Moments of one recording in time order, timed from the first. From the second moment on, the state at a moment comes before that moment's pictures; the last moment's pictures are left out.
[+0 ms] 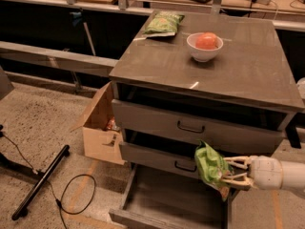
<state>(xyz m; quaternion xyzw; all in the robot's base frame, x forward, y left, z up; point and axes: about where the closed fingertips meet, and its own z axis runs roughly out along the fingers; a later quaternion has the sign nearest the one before) 0.459 -0.232 0.641 -0.59 0.51 0.26 0.58</state>
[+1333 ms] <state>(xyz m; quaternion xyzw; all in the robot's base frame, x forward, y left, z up) 0.497 -0.236 0.805 -0.59 0.48 0.28 0.59</state>
